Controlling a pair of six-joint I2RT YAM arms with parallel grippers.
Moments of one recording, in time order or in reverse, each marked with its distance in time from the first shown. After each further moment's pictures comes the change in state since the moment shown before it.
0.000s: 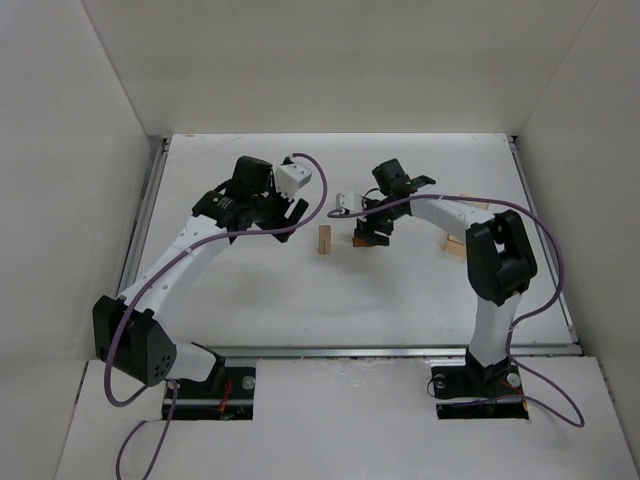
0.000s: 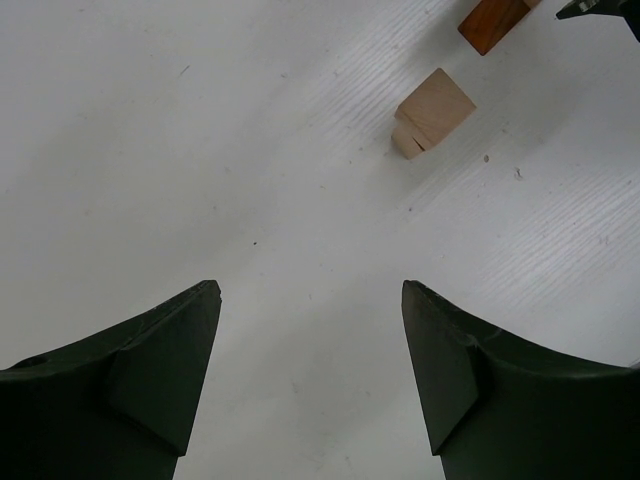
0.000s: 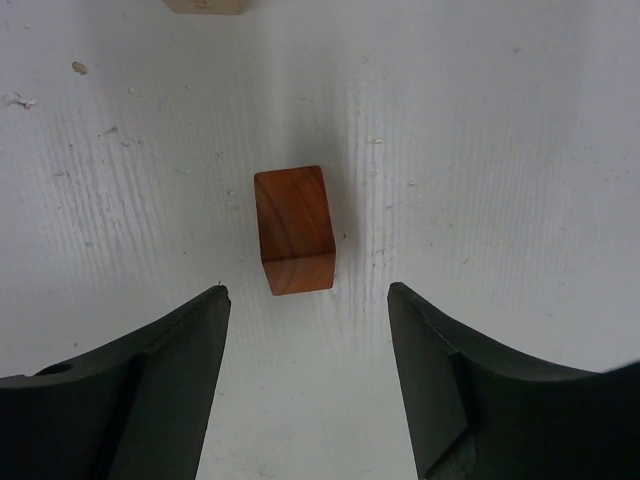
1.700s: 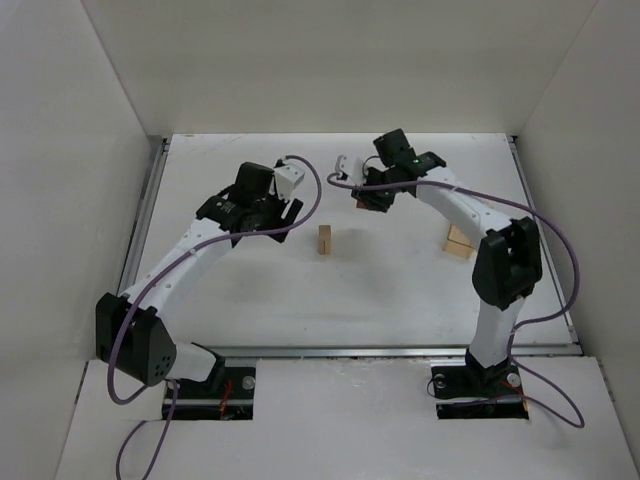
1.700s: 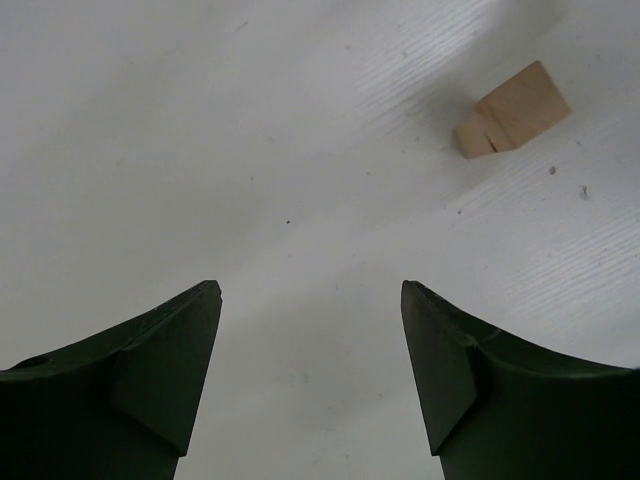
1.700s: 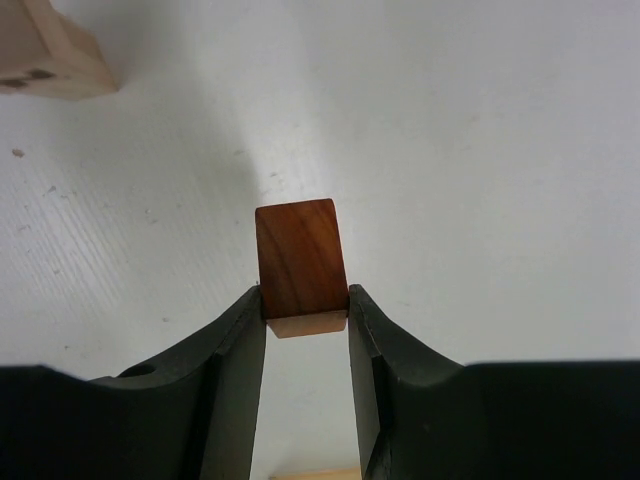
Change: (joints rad) left arm 0.000 0.000 -0.042 0.044 -0.137 -0.065; right arm 0.018 -0.019 0.196 -0.073 0.162 0.198
